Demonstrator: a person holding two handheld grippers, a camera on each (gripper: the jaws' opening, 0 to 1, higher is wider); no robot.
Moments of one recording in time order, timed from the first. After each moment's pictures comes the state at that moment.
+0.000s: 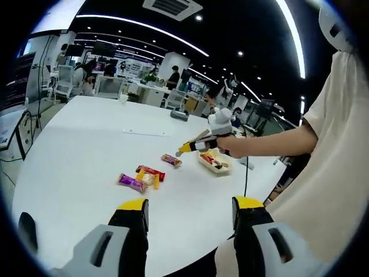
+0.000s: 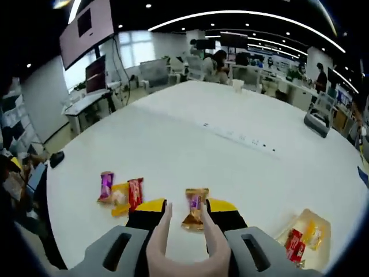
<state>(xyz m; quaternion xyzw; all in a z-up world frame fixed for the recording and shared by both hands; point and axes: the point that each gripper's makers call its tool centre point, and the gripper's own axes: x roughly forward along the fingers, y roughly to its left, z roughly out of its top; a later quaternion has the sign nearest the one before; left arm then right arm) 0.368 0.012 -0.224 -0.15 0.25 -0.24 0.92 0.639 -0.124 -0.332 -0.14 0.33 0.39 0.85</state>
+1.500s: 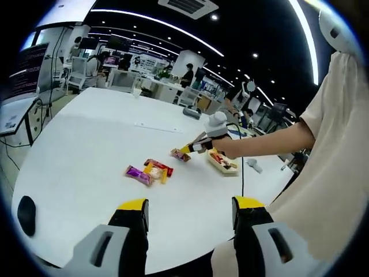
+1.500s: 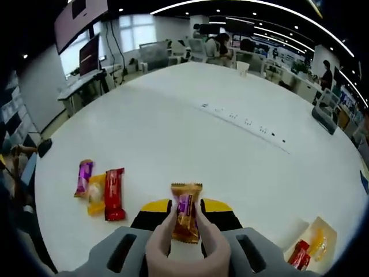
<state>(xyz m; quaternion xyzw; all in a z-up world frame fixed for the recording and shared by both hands) 0.367 0.013 -0.233 -0.17 0.27 -0.19 0.93 0.662 -0.118 -0.364 -0.15 0.36 0.39 0.84</state>
